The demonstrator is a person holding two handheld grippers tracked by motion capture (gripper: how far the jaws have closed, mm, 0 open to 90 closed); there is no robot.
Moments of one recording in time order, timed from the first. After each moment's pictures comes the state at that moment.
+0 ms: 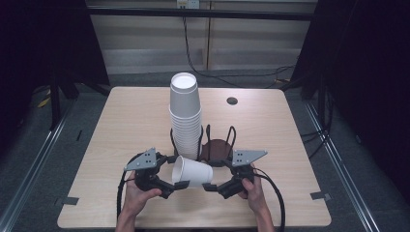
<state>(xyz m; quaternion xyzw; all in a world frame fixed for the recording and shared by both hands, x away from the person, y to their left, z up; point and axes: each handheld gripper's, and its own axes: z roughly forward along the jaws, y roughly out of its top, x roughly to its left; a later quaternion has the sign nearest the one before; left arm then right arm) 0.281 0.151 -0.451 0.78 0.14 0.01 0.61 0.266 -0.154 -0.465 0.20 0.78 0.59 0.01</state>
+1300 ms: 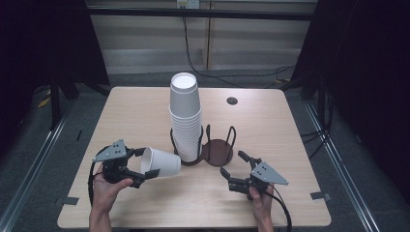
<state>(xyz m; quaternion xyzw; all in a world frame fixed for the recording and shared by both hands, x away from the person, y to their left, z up) 0.295 0.226 -0.433 0.80 0.22 0.06 0.56 0.240 -0.187 -0.507 0.34 0.65 0.61 0.30</state>
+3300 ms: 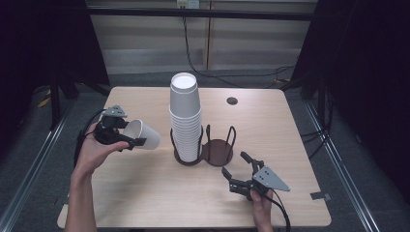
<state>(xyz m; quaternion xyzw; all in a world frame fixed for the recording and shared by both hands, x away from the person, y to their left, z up) 0.385 0.241 -0.389 0.87 0.31 0.11 0.37 0.233 -0.189 -0.512 0.34 0.62 0.63 0.32</state>
